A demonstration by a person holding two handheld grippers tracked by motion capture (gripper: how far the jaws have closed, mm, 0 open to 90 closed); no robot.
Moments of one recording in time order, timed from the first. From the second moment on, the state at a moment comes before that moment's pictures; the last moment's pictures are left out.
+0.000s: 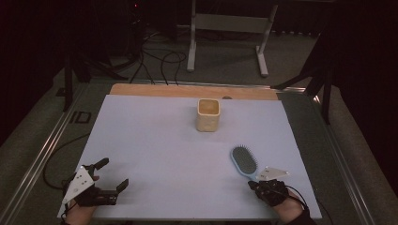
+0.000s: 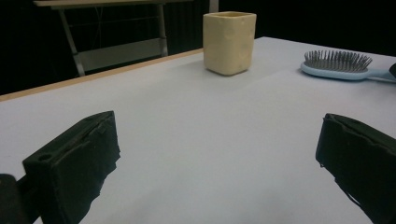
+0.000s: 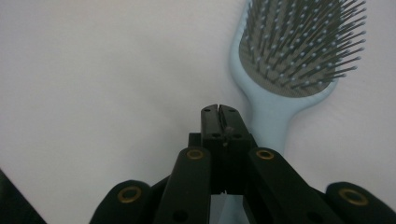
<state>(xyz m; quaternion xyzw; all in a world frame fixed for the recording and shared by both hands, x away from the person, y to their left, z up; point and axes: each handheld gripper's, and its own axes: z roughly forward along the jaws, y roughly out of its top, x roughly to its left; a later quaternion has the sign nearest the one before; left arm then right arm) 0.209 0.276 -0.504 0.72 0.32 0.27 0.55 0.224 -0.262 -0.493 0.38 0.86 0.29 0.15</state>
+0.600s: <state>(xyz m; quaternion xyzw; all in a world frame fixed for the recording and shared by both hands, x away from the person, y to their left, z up) 0.209 0.276 -0.504 0.72 0.32 0.27 0.55 0.226 -0.265 -0.460 0.40 0.84 0.33 0.18</state>
